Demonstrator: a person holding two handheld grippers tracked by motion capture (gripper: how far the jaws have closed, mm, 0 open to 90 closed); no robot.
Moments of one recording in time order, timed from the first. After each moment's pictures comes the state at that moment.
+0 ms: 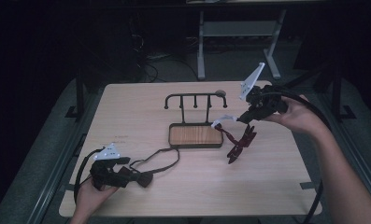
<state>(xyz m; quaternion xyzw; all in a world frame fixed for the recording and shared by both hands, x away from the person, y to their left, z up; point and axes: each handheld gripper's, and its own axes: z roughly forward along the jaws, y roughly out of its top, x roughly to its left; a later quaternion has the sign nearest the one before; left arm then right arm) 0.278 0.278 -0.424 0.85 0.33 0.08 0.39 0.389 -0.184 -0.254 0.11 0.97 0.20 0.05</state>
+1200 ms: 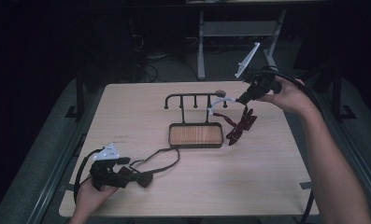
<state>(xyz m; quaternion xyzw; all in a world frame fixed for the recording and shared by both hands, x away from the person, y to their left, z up) 0.277 0.279 -0.423 0.85 0.33 0.08 0.40 0.444 -0.183 -0.246 0.18 0.96 0.18 0.07</state>
